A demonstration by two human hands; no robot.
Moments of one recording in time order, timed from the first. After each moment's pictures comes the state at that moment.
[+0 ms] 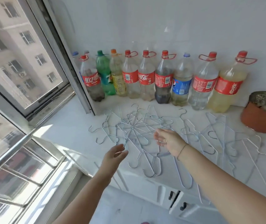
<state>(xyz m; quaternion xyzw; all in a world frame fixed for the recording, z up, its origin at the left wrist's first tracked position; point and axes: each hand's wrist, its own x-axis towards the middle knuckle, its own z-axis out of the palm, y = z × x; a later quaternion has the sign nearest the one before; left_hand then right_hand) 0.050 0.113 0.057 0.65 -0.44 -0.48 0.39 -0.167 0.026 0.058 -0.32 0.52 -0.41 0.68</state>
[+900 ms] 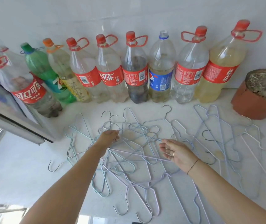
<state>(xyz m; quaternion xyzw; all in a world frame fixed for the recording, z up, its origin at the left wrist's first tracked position) 0.015 -0.181 -0.022 0.68 -0.47 -0.53 0.19 -0.236 -0.066 -0.018 -0.11 0.57 -0.46 0.68</state>
